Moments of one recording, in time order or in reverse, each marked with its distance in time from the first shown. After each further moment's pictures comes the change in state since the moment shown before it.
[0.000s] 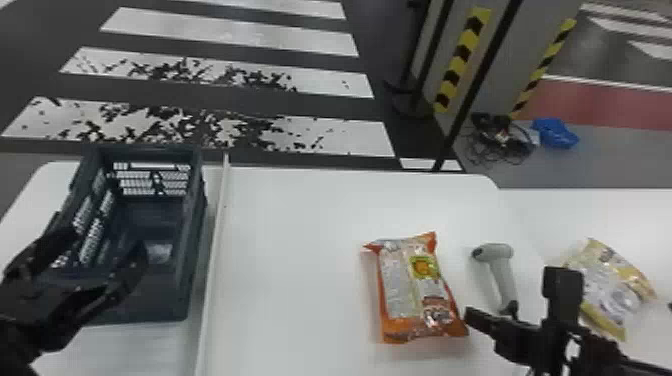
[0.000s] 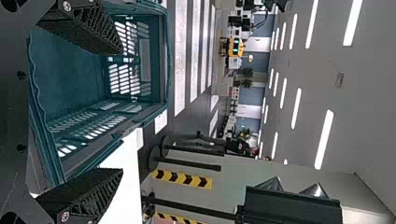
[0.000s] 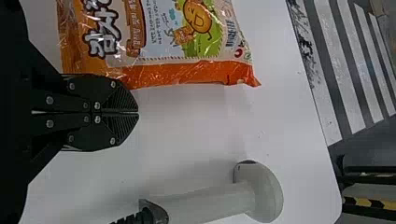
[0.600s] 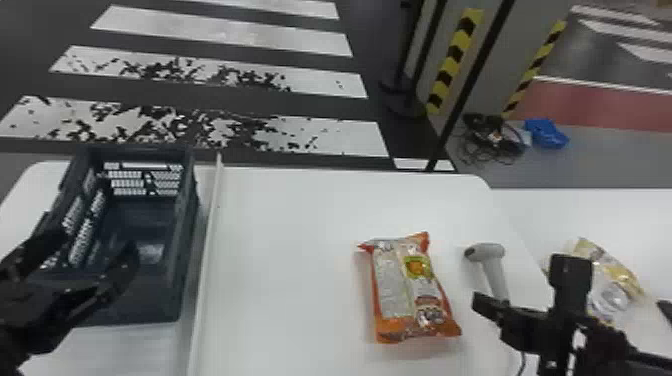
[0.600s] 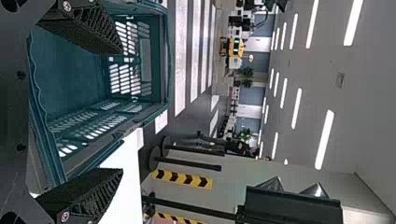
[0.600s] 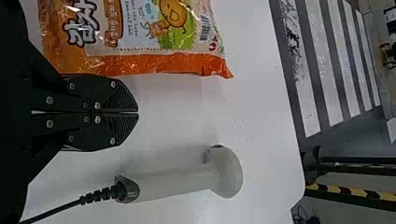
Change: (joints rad) left arm 0.000 0.000 0.000 0.002 0.000 0.000 0.000; right arm 0.013 0.000 -0.020 -0.084 0.032 -0.008 -0.014
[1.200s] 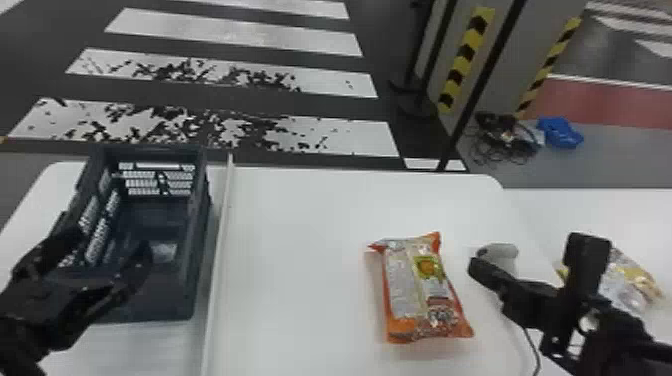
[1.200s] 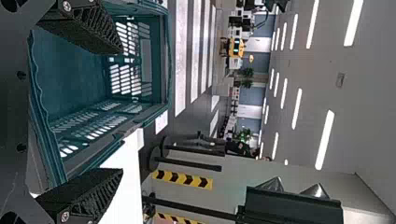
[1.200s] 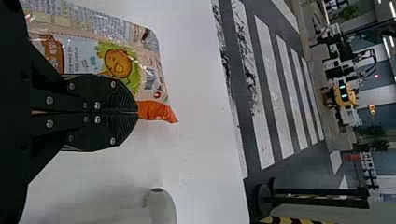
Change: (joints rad) left arm 0.001 0.000 0.001 0.001 0.000 0.000 0.000; right arm -0.016 -0.001 0.021 -0.011 -0.070 -0.146 0.072
